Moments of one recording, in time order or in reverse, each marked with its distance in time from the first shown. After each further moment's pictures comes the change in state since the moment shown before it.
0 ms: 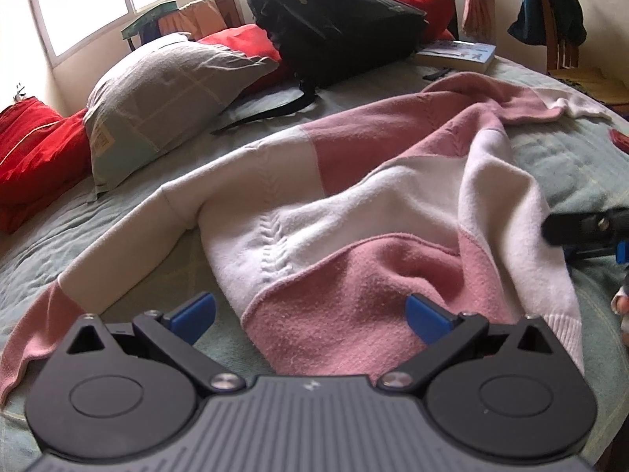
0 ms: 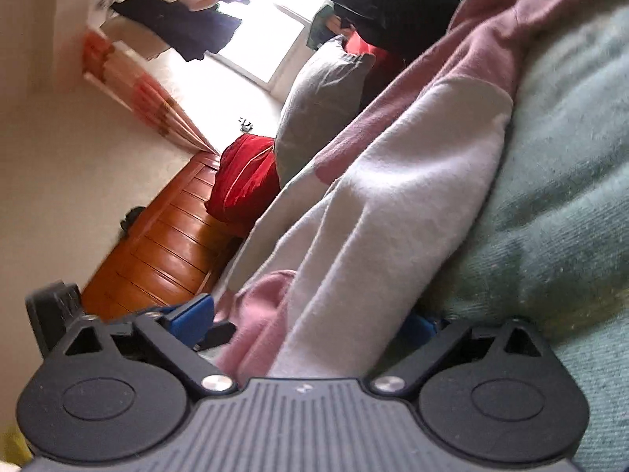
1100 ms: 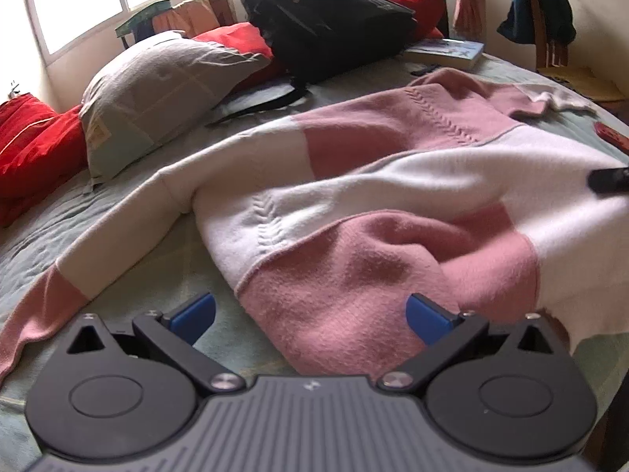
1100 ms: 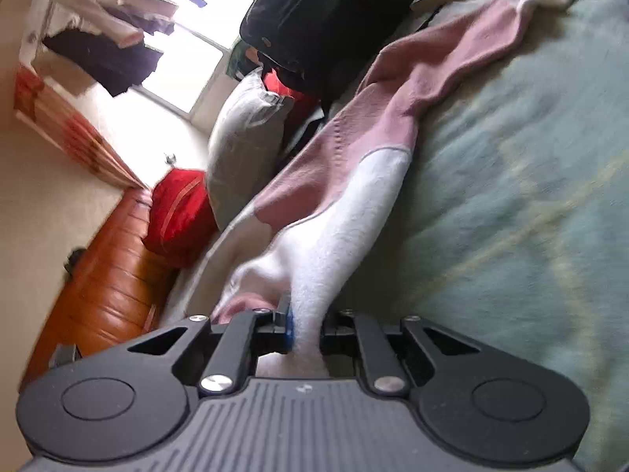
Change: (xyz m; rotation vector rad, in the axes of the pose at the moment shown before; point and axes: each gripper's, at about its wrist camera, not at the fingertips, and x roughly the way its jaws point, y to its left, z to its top) left arm -0.015 -0.005 -0.016 0.009 0.004 -0.032; right arm -0.106 0.032 0.016 0.119 -0.029 -0.245
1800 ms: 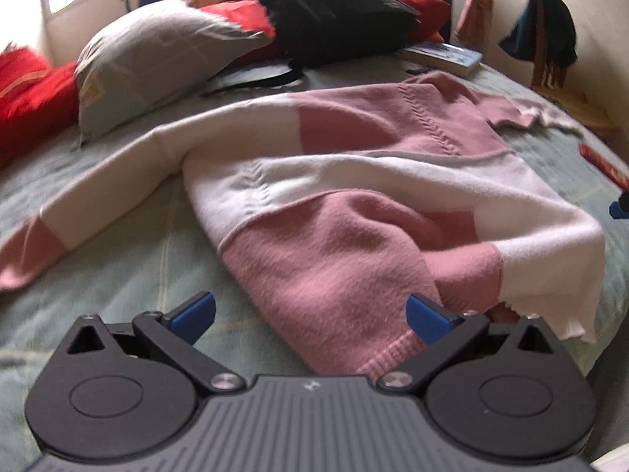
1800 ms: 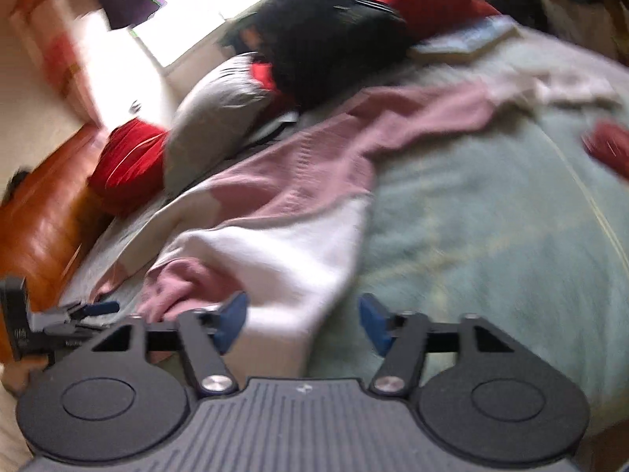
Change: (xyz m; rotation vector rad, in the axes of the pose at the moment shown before) left arm -0.015 0.019 -0.017 -0.155 0.049 -0.092; right arm -0.041 0.042 -0.009 -0.325 0.022 -0.212
